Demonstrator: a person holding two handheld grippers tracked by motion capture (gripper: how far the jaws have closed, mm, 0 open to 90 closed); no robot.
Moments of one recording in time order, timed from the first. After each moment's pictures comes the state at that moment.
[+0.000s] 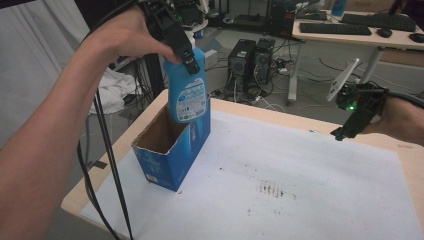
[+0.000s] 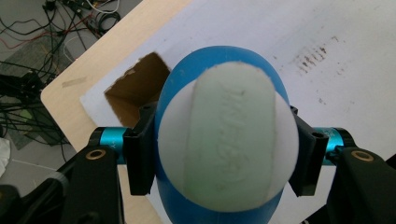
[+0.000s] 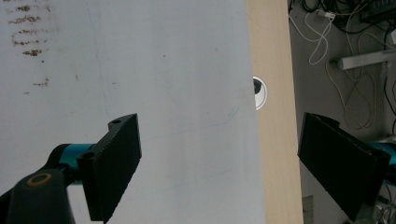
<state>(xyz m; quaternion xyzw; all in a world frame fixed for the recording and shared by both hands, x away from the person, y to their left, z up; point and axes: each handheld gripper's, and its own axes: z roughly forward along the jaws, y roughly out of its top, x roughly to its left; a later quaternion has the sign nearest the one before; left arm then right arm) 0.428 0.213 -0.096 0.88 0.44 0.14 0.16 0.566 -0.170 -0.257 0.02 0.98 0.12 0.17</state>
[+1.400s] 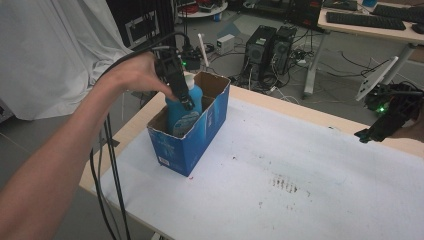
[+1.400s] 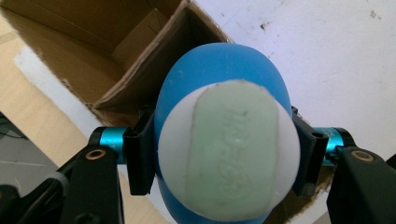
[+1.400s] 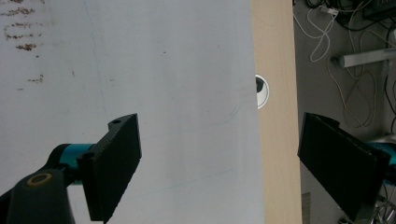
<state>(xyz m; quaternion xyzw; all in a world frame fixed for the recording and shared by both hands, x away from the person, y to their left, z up) 0.418 0.255 -0.231 0.91 0.39 0.08 0.11 0.567 -0.165 -0.263 0.02 0.98 0.10 0.16</state>
